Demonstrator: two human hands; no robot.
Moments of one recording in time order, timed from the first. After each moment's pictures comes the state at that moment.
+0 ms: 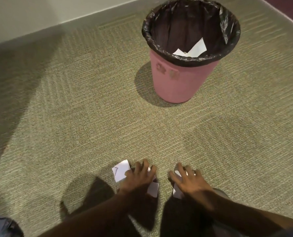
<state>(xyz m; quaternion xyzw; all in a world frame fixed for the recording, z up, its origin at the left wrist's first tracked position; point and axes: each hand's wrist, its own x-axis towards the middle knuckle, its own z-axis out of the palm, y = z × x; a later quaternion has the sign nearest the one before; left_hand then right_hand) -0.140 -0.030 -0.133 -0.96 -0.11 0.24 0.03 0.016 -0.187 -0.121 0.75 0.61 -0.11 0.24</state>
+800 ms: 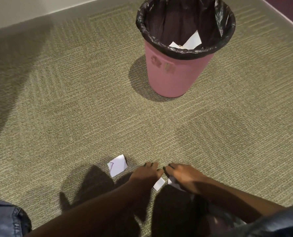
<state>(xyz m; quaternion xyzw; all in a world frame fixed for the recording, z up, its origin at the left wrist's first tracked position) -0.110 -0.044 -0.136 -0.98 -0.01 0.19 -0.04 0.034 -0.180 -0.144 0.69 0.63 -0.34 0.03</state>
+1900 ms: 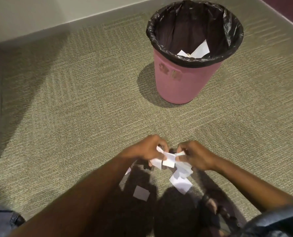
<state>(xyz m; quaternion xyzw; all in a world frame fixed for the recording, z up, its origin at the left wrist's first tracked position) -0.046 0.035 -0.080 -0.83 -0.16 0.19 -0.50 0.100 -0.134 -0.095 0.74 0.49 -0.42 -0.19</state>
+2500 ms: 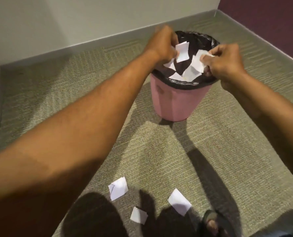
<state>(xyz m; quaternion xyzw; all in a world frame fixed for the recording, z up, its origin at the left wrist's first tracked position) 0.138 0.155 0.121 -0.92 -0.26 -0.16 -0.24 0.241 0.006 0.091 0.82 0.22 -0.11 -0.52</state>
